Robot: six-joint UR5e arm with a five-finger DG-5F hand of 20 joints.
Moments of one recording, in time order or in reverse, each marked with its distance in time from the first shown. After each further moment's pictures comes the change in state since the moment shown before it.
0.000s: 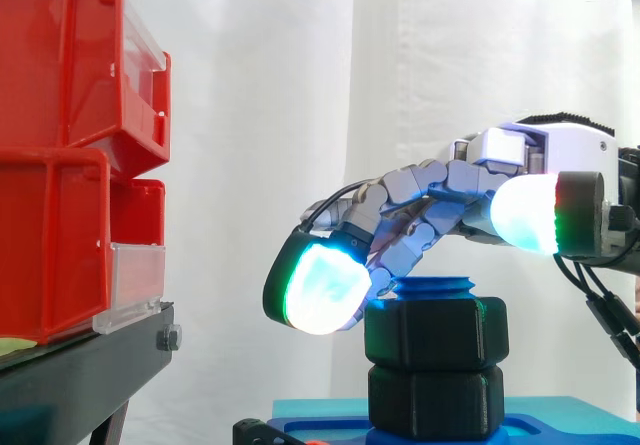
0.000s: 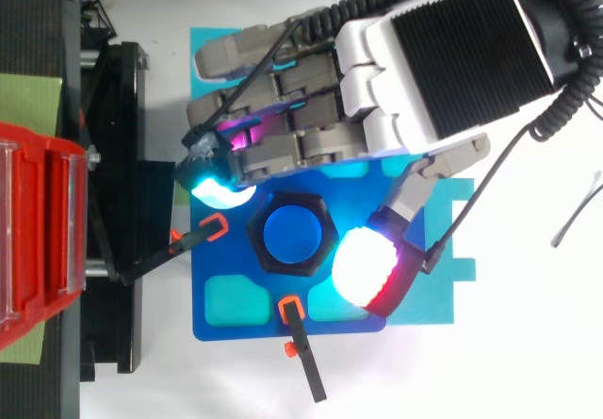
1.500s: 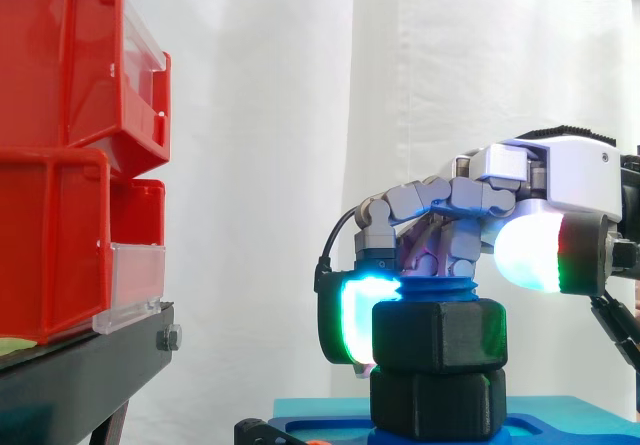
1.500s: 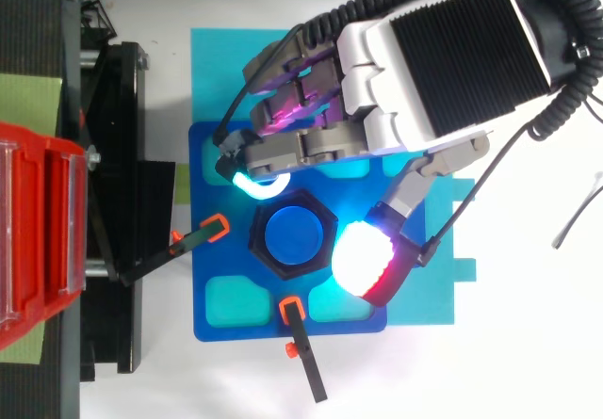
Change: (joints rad) arm -0.003 0.001 -0.001 -0.036 0.002 -0.012
